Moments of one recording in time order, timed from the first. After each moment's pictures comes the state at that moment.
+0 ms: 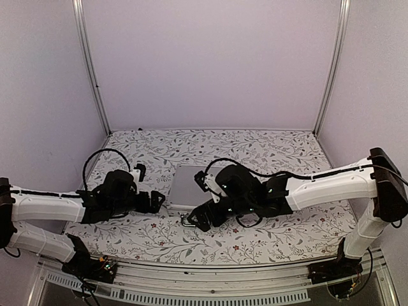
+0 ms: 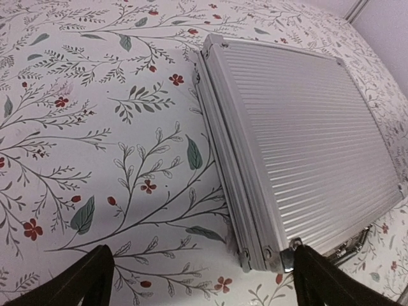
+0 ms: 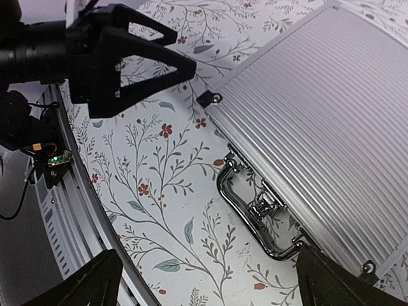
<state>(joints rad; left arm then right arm) -0.75 1.17 0.41 0.11 -0.20 -0.47 1.18 1.71 1.08 -0.09 -0.03 0.46</state>
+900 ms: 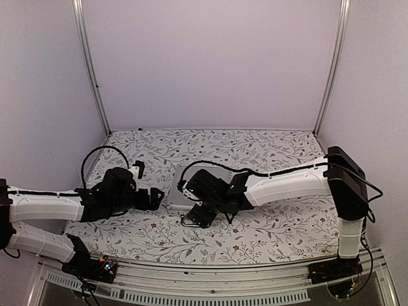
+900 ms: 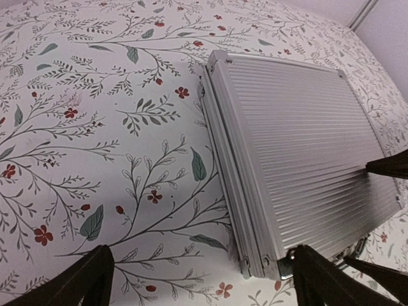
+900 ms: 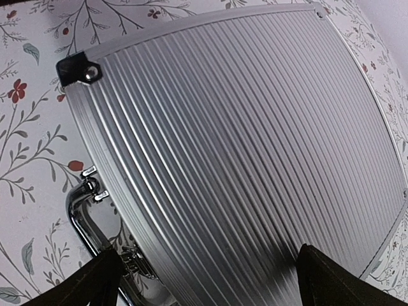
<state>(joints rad) -0.75 1.16 0.43 0.08 -0.23 -0.47 1.18 2.02 1.41 -0.36 0.36 0.01</state>
